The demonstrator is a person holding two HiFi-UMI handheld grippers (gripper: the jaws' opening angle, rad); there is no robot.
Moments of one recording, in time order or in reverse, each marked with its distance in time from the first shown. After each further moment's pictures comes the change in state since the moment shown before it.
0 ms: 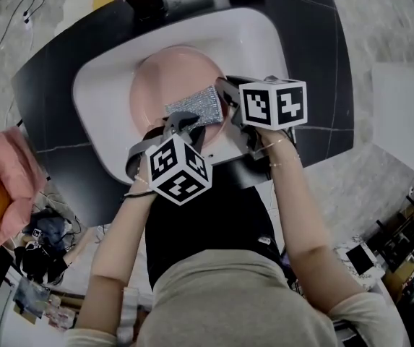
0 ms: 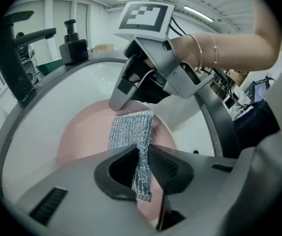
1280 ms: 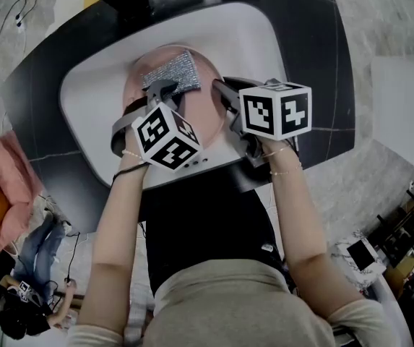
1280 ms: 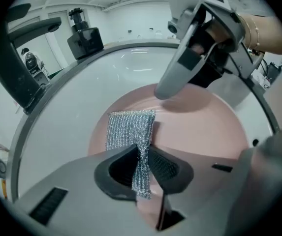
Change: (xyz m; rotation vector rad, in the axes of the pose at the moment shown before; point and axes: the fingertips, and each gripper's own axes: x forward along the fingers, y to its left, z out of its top) left arm 0.032 0.084 -0.003 0.065 0.061 0.208; right arm -0.007 -0.003 -0.003 0.013 -0.022 0.011
